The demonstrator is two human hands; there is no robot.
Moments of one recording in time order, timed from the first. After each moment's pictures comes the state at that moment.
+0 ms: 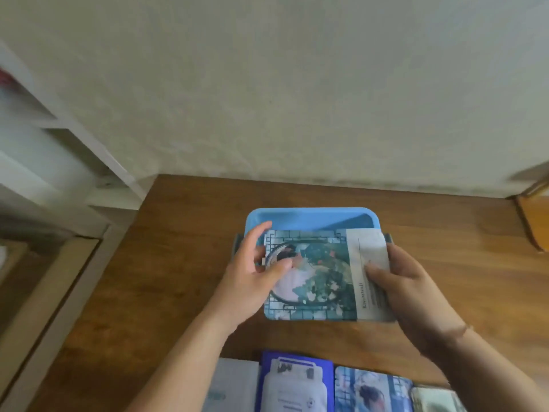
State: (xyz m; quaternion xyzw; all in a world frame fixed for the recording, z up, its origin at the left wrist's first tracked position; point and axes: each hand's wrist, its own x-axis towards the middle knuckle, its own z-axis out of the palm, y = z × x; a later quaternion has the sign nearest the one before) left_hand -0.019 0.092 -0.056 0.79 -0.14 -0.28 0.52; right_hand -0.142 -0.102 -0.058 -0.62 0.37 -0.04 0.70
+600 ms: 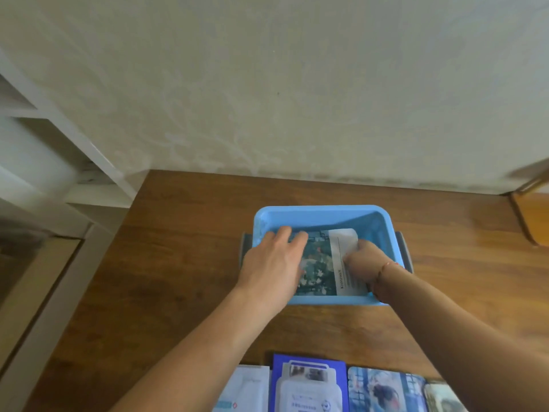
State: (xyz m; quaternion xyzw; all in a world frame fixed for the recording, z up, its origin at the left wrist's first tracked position) left_hand 0.010 0.070 -0.076 0.89 -0.44 -0.08 0.06; right_hand -0.060 -0.101 -0.112 -0.73 0.47 0.14 0.47
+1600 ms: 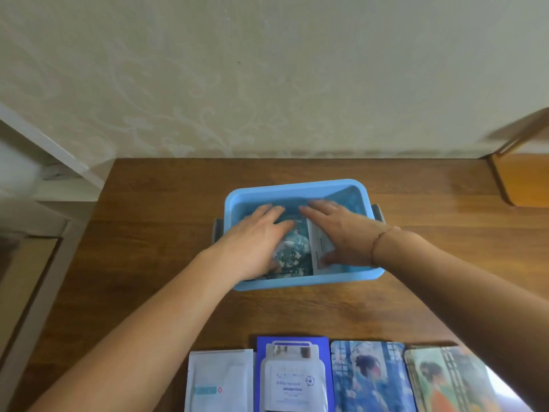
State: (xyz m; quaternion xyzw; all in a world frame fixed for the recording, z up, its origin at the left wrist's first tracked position) left_hand 0.034 0.047 -0.074 0.82 -0.52 -0.23 -0.03; right_hand -0.068 -0.123 -0.079 -0.96 0.04 0.22 0.16
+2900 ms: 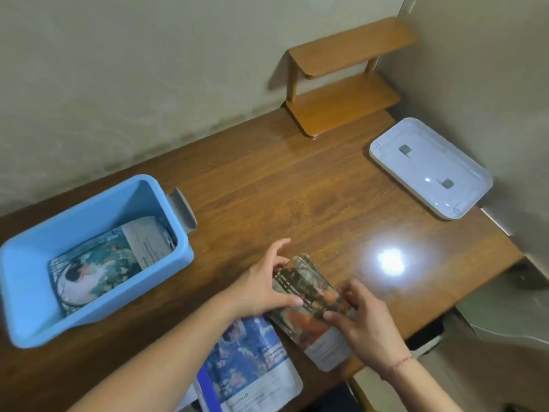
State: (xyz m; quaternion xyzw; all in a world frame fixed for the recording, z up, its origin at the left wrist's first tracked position) left_hand -0.192 -0.081 -0.158 0.65 -0.49 -0.56 0.15; right_hand -0.411 -0.107 -0.145 -0.65 0.59 -0.04 0.48
